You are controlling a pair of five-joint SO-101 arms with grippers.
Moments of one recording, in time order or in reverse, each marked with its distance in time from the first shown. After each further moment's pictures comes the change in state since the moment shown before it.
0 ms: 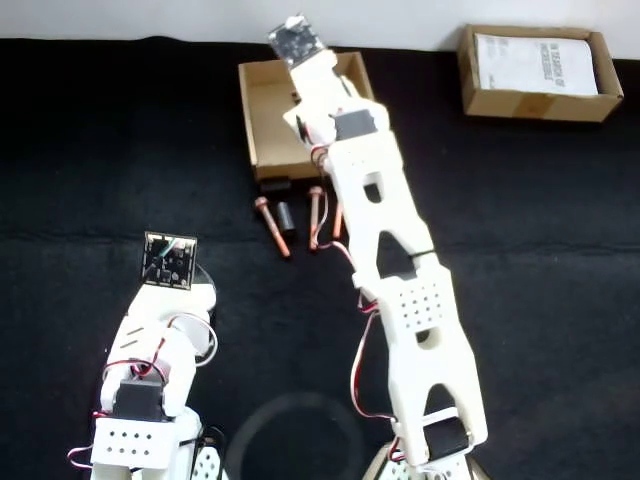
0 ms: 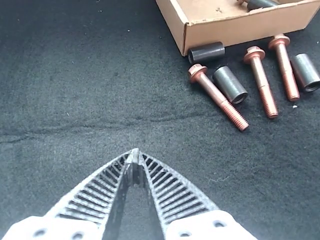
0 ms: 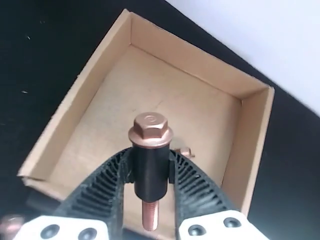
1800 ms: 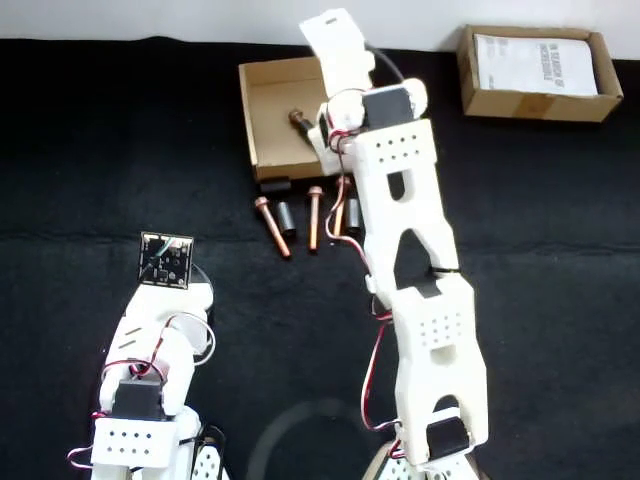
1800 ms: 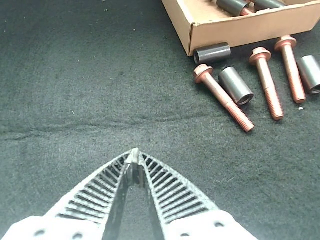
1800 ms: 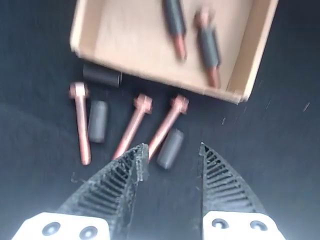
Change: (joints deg) left arm -1.1 -0.1 0.0 0.0 0.0; right arm 1.3 -16.4 -1.5 46.4 -13.1
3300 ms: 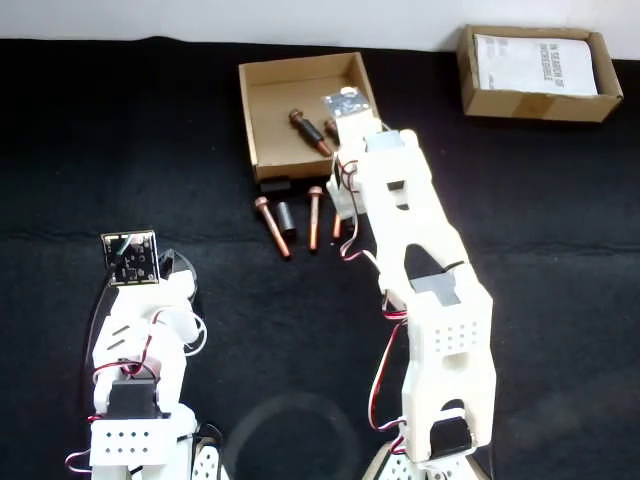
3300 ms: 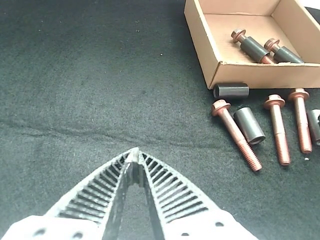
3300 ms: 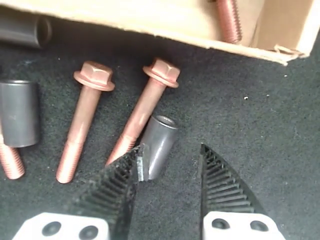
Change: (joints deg) left arm -4.7 0.4 0.0 -5.3 8.4; right arm 3.6 -3.2 41.6 -30.6 0.0
